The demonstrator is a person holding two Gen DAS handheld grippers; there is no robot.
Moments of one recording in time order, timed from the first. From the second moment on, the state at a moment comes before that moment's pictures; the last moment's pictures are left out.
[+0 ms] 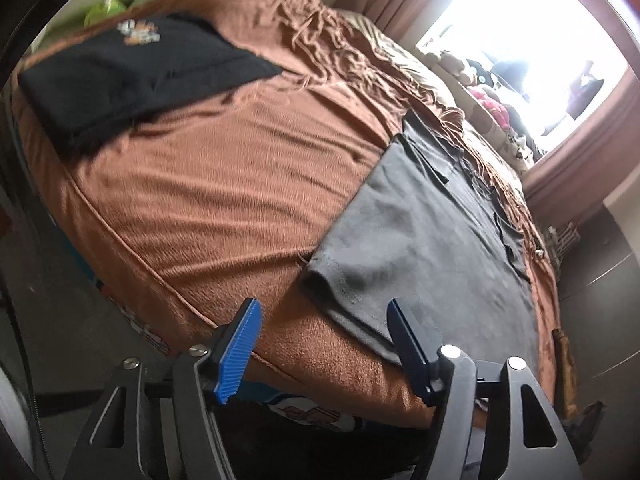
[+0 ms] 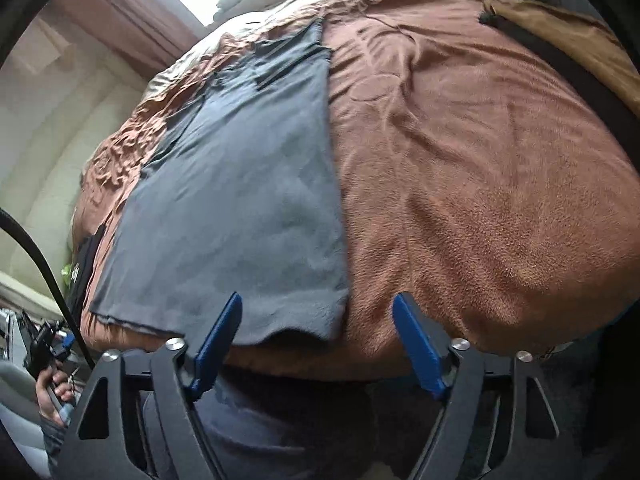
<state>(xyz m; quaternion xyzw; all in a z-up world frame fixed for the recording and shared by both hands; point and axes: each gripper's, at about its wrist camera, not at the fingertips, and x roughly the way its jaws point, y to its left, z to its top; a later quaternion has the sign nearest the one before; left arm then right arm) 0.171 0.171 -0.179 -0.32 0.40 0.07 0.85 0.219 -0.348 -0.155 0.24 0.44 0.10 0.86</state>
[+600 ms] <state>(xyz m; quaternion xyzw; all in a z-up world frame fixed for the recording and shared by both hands) 0.202 0.193 -0.205 -0.42 0.41 0.06 0.81 0.217 -0.368 -0.179 0.35 0.42 0.12 0.83</state>
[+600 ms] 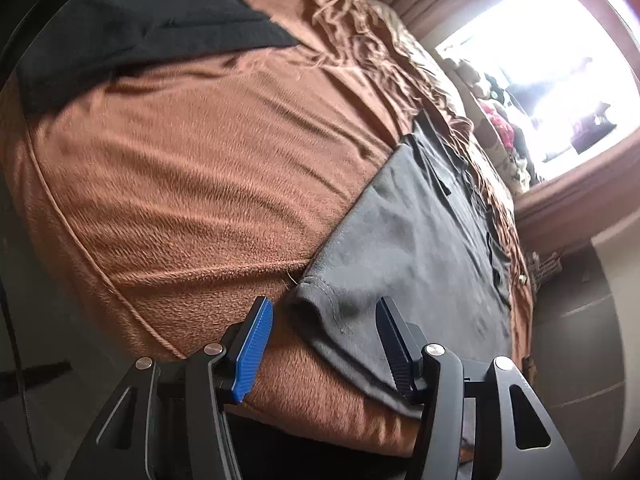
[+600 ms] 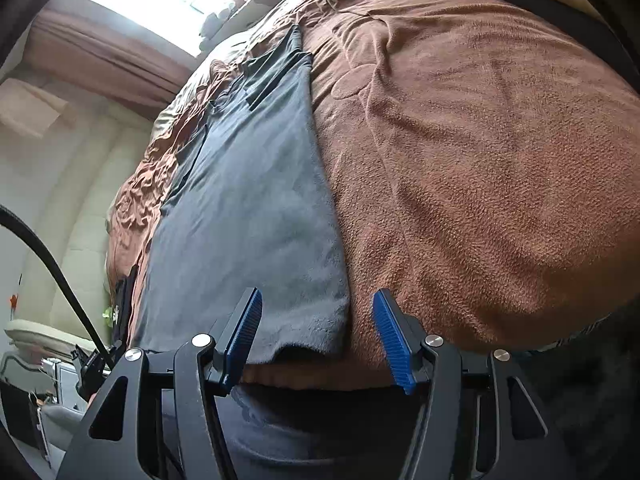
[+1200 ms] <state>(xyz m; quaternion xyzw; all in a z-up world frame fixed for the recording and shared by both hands) 0.229 0.192 -0.227 -0.46 0.42 0.06 0.78 0.225 -0.368 -0.194 0.40 0.43 0.14 0.80</state>
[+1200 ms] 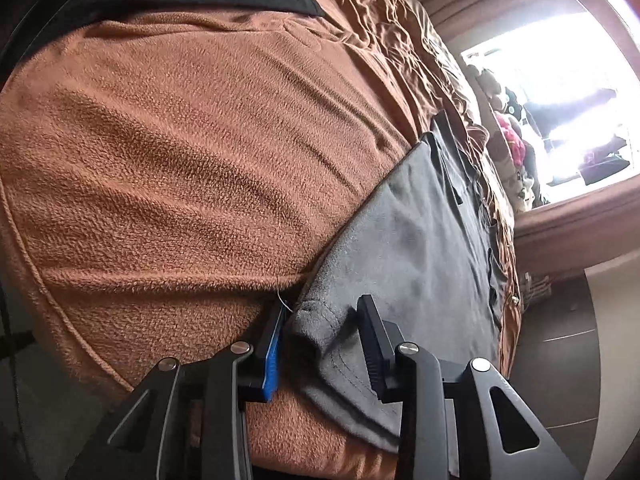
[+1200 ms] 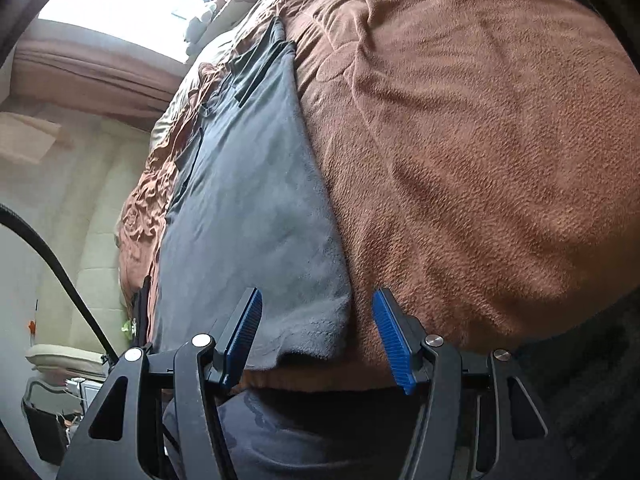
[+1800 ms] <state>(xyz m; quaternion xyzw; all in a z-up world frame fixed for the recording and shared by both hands) 0.236 0.197 -0.231 -0.48 0.41 0.08 0.77 0.238 -0.369 -0.219 0.45 0.43 0.13 0.77</state>
